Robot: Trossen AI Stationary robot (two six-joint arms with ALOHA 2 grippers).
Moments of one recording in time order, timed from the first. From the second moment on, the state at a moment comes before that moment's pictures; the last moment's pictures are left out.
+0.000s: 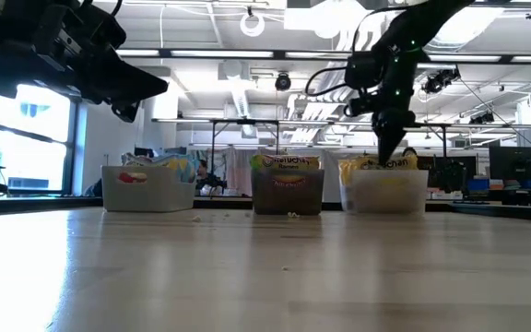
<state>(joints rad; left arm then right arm) -0.01 0.91 0.13 0.66 0.02 -0.12 -0.71 1.57 1.16 -0.90 0.02 -0.50</state>
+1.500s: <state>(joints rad) -0.01 1.21 0.16 1.02 0.01 -0.07 0.71 1.31 0.84 -1.00 -0.27 1.26</state>
